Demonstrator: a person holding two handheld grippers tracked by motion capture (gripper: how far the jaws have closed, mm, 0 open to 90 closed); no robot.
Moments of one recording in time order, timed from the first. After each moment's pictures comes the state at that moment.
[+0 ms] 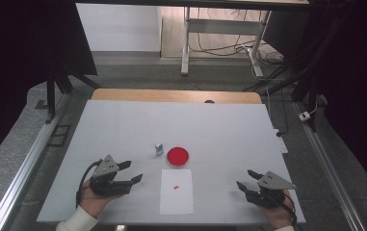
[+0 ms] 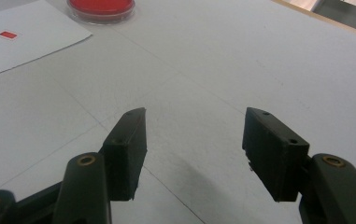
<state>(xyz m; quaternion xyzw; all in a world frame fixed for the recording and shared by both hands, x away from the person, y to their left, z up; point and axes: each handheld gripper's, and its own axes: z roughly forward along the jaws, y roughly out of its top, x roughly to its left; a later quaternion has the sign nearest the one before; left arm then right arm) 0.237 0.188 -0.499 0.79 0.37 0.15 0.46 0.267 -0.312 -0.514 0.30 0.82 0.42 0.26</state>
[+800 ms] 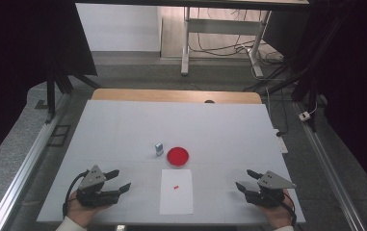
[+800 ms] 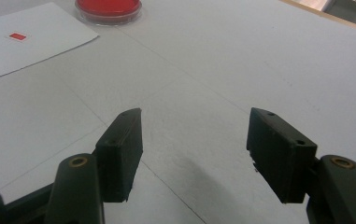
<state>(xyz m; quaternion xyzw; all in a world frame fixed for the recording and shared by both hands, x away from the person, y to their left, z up) 0.216 0.214 -0.513 0.79 0.39 0.15 0.44 0.269 -0.313 -0.516 0.29 0.82 0.43 0.25</state>
